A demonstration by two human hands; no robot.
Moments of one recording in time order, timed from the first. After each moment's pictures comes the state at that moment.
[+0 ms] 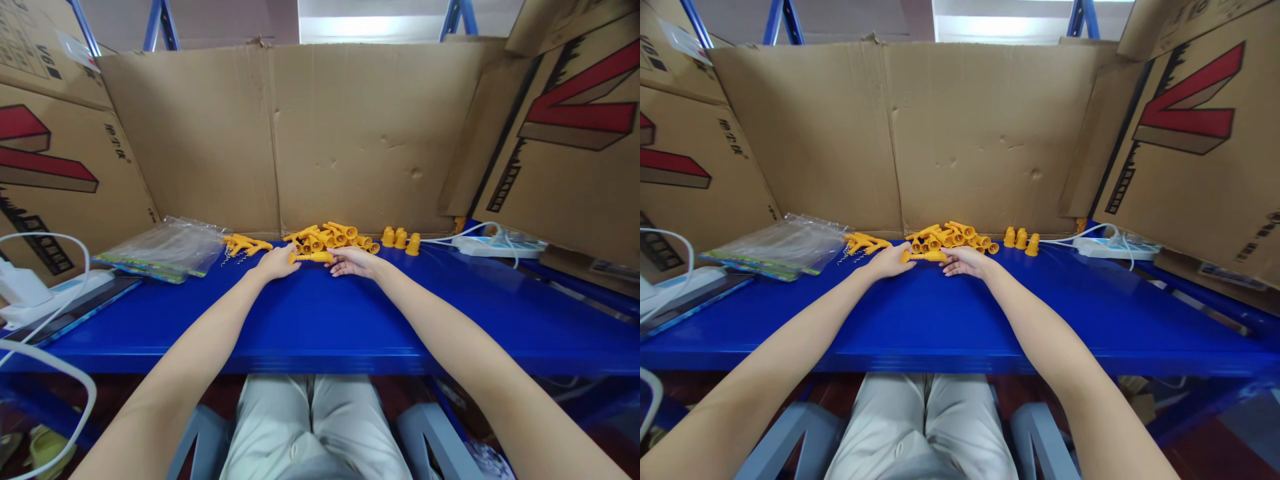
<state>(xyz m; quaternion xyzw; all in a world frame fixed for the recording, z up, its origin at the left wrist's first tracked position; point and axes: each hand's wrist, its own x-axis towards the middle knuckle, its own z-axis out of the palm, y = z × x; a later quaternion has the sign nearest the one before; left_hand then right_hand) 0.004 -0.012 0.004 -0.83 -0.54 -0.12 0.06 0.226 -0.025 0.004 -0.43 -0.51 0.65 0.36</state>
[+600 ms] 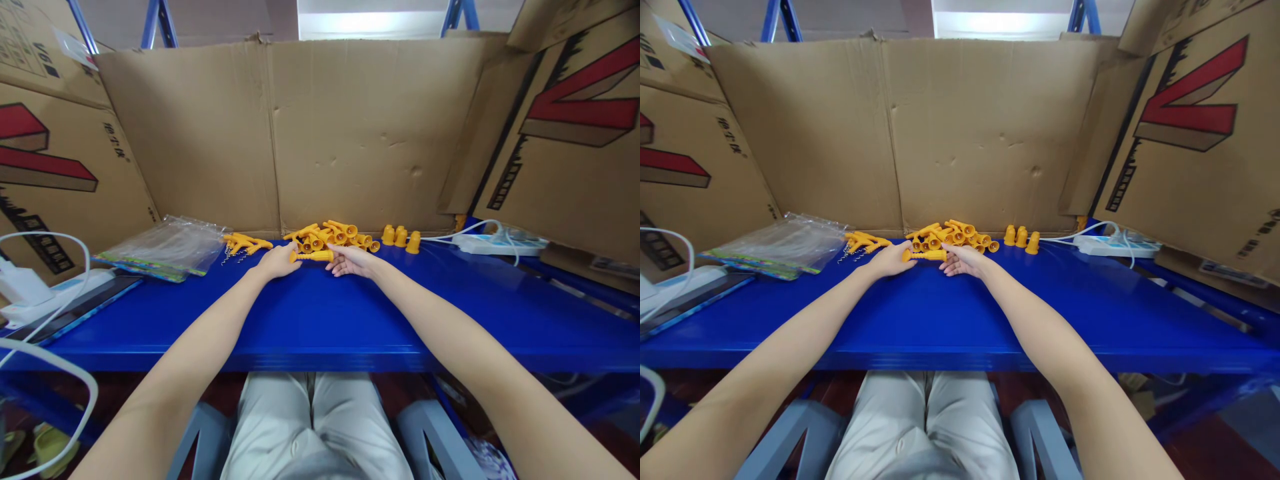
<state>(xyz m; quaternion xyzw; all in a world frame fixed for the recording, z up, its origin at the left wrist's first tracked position) 0.007 -0.017 0.007 -0.83 -0.54 -0.12 0.07 0.222 -0.026 0.003 -0.48 -0.51 0.62 0.37</state>
